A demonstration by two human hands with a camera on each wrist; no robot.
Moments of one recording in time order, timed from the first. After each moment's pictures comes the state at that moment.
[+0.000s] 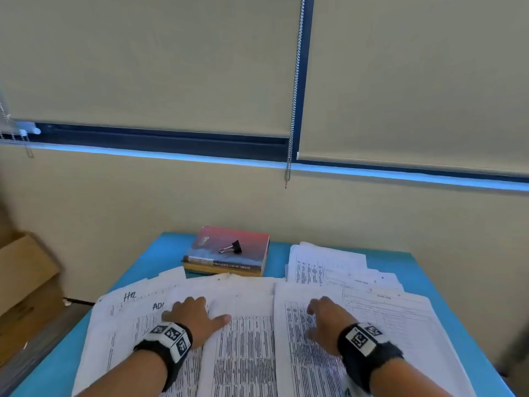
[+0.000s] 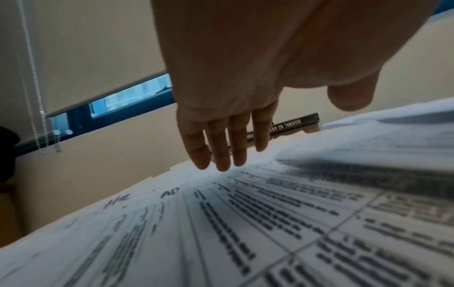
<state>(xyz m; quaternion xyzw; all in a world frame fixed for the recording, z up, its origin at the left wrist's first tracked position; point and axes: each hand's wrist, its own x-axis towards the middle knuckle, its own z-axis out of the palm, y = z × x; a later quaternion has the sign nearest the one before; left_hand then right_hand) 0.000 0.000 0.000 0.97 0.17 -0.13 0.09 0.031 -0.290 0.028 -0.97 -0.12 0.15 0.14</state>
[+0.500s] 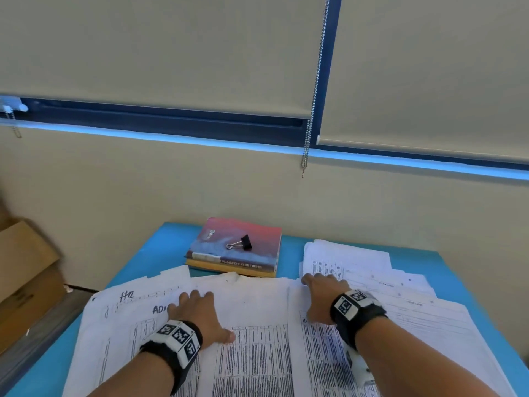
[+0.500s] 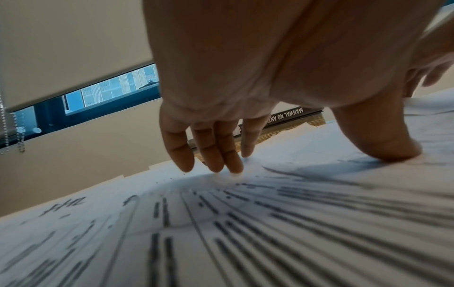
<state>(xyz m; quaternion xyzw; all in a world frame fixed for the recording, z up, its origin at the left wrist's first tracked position) 0.038 0.015 -0.016 0.97 0.17 -0.16 0.04 0.123 -0.239 0.011 -0.98 -0.15 0.16 -0.03</state>
